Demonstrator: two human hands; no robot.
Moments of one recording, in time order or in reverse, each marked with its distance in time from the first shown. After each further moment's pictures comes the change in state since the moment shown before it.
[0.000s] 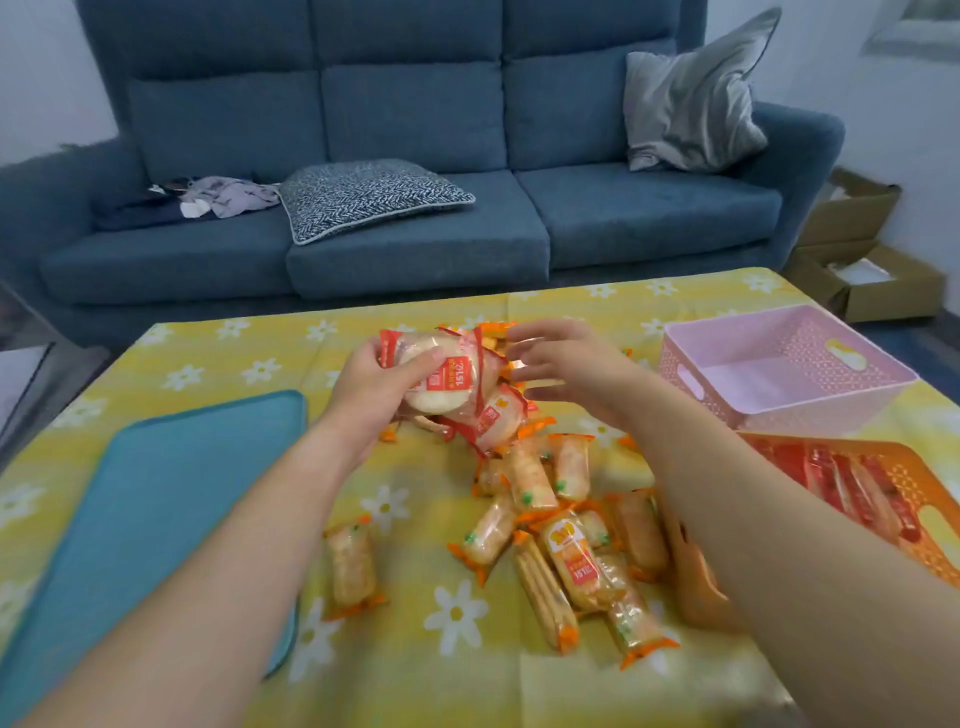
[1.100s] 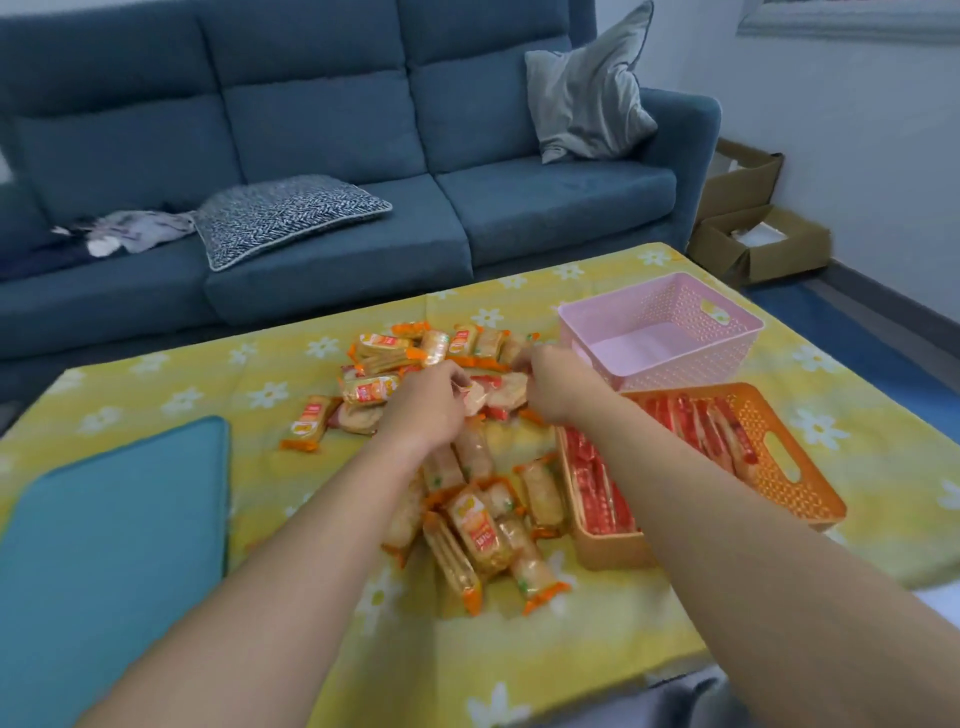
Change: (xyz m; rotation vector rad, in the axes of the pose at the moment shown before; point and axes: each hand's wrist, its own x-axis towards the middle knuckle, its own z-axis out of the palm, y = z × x) left_hand -0.036 -0.008 0.138 1.067 -0.199 0.224; right_hand -0.052 0.043 -0.076 -0.903 0.226 -0.002
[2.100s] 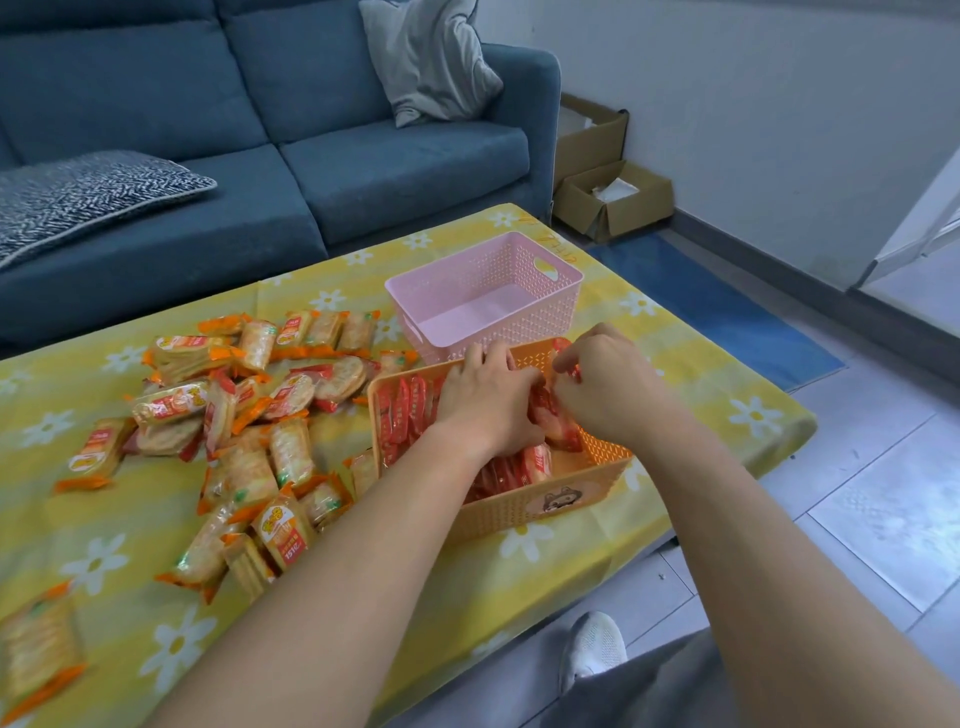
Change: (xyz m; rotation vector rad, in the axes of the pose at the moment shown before) left_hand -0.021 0.189 0.139 0.357 -0.190 0.528; right_hand -0.117 0.169 -0.070 -0.070 0.276 0.191
